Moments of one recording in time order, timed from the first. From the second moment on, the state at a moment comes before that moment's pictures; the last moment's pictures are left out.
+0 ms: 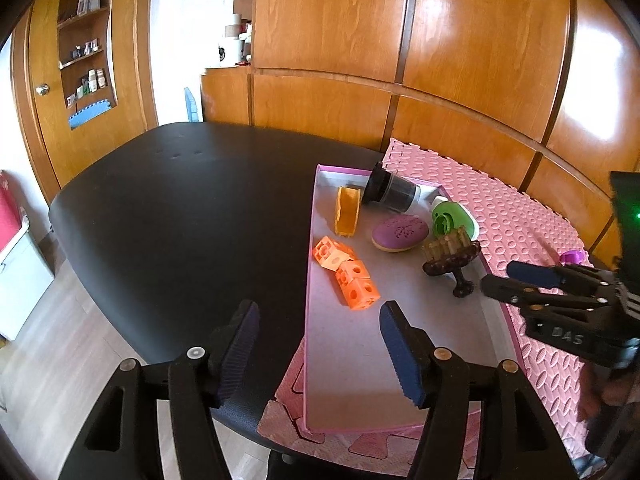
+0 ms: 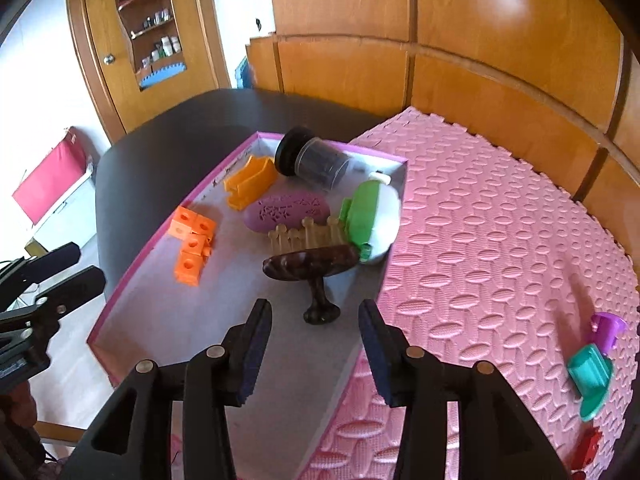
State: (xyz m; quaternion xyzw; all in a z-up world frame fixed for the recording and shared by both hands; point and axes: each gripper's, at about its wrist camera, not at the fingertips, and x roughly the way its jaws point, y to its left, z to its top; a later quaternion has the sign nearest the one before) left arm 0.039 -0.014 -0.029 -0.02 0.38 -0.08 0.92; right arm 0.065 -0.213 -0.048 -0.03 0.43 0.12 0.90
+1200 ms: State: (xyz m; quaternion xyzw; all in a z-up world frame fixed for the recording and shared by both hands) left arm 0.015 -0.120 -0.001 0.08 0.37 -0.20 0.90; right arm -0.044 -0.502 -0.032 0.13 0.34 -0.24 0.90
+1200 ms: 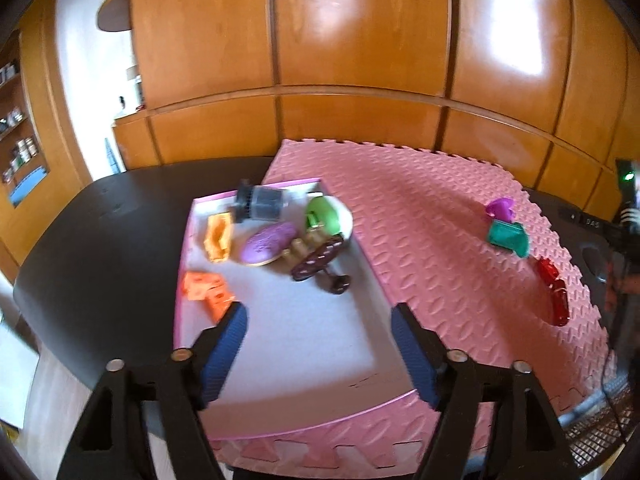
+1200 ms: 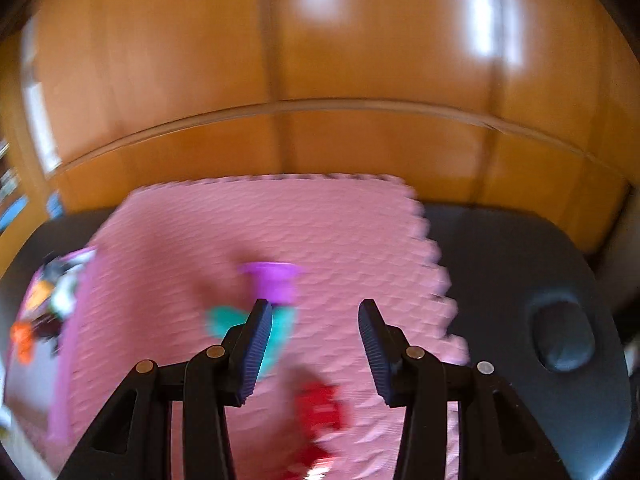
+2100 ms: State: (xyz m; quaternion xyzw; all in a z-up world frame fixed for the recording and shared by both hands) left arm 0.033 -0.328 -0.039 0.16 0.40 -0.36 0.83; right arm -0.068 -0.559 -0.044 0.29 0.33 -0.27 0.86
